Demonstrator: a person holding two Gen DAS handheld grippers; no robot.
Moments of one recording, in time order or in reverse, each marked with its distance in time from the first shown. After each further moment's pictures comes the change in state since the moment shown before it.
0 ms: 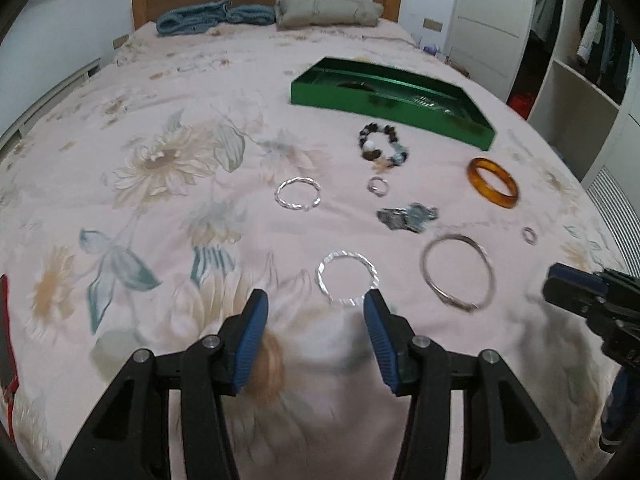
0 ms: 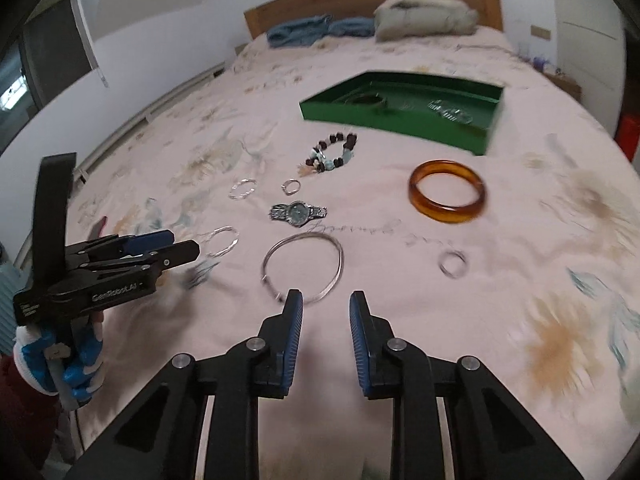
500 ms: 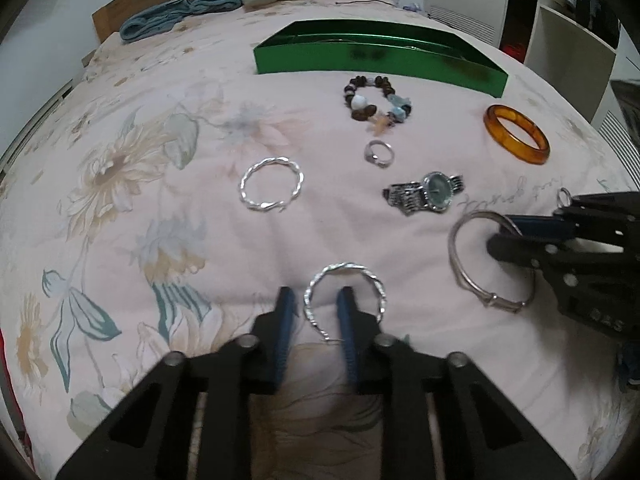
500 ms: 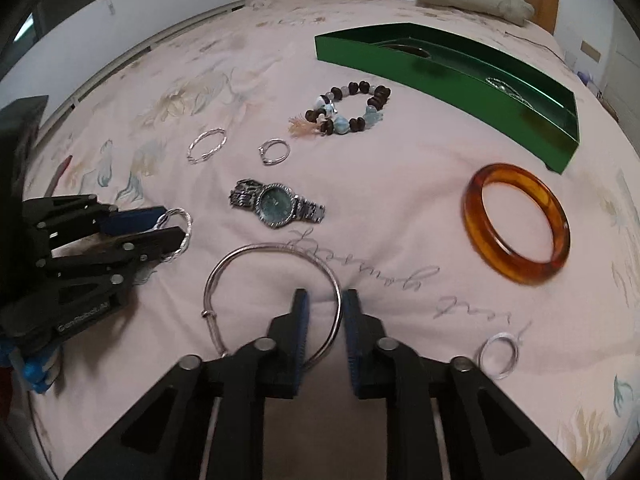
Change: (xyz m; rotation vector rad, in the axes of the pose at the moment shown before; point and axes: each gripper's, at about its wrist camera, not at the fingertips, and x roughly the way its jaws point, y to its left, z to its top) left arm 0.053 -0.019 0.004 0.159 0.077 0.038; right arm 0.093 0.005 0.030 -0.180 0.167 -0.056
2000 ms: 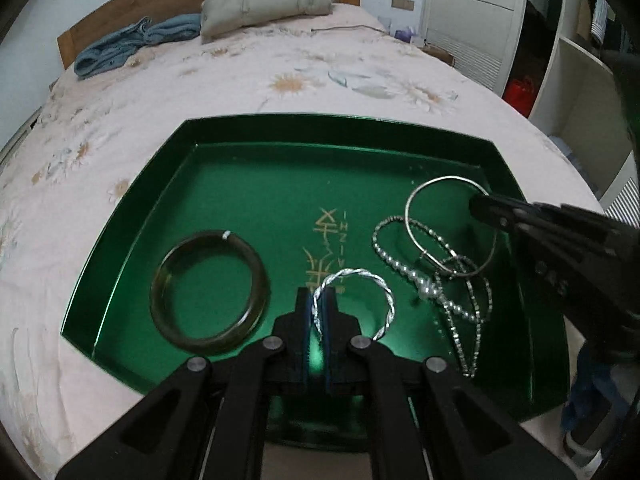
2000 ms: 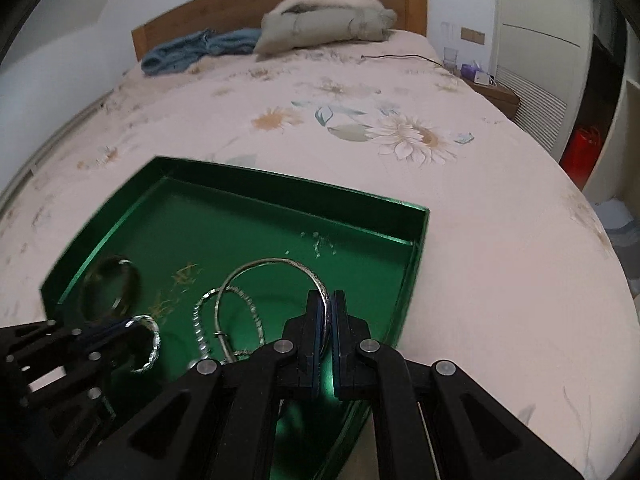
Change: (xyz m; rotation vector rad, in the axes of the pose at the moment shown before) left arm 0.132 -0.079 0.269 -0.011 -0.067 -0.061; right arm 0.048 -0.236 0.184 0.302 -0.179 -0.279
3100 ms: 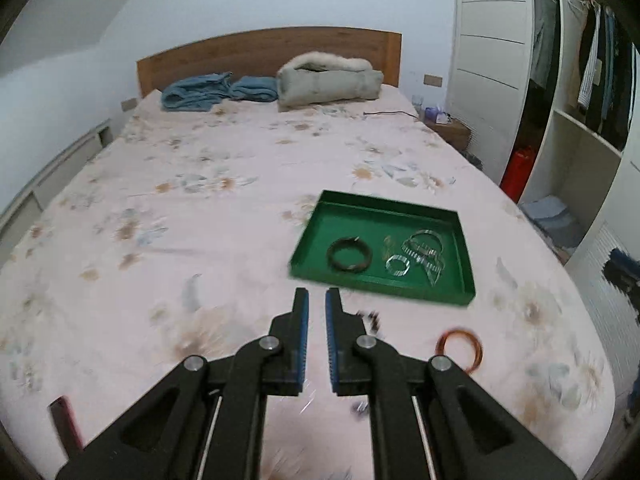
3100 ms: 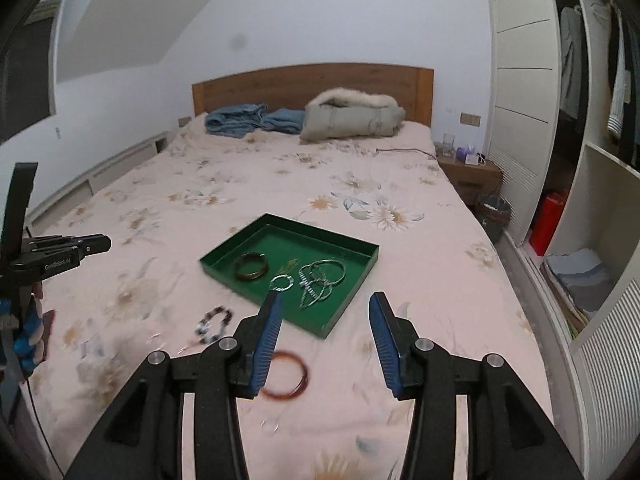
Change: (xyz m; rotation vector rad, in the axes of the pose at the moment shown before) left arm -0.307 0.085 -0.091 -0.106 -0.203 0.107; right arm -0.350 0.002 -0.105 -0.066 -0.265 0.077
